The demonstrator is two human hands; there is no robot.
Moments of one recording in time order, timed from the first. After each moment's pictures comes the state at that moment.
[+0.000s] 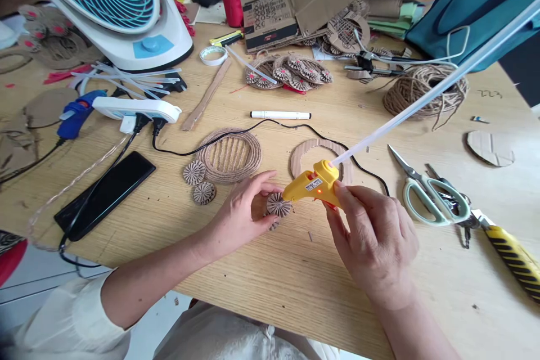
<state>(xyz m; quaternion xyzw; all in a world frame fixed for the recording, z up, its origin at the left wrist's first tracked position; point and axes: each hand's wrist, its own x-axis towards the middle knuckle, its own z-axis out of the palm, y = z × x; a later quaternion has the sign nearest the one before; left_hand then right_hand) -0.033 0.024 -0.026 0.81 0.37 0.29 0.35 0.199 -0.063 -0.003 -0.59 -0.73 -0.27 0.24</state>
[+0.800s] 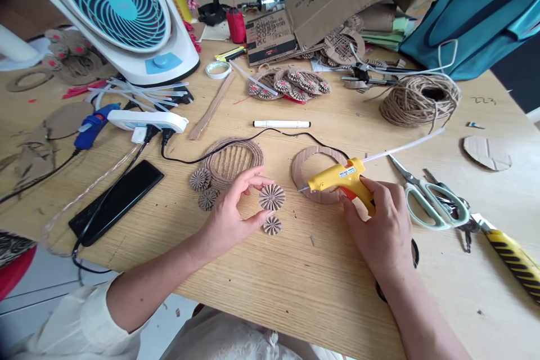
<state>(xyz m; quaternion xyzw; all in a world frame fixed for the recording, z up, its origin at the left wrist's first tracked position) -0.045 0.030 -0.012 0.78 0.35 0.38 0.34 0.230 -0.045 -0.032 -0.71 -0.62 -0.13 0.32</state>
